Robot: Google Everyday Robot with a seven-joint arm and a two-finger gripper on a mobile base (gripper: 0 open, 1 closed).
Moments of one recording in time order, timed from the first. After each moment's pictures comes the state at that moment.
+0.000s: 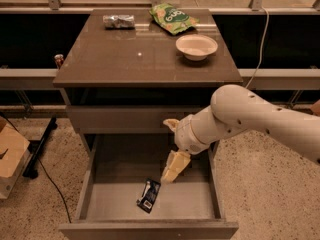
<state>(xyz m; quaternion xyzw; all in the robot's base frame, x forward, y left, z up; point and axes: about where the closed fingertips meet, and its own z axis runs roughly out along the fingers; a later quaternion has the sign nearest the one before) 0.504 -0.024 0.700 -0.65 0.68 0.19 0.28</state>
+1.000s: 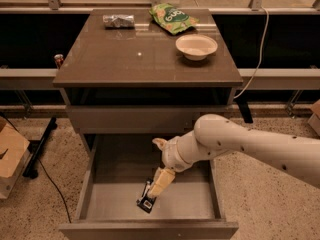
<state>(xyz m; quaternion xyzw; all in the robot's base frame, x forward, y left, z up) 0.505 0.013 0.612 -0.63 0.68 0.23 0.29</state>
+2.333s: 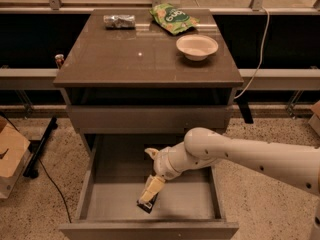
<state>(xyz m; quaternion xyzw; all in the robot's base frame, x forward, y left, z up) 0.510 0.046 0.548 -0.62 0.68 0.28 0.29</state>
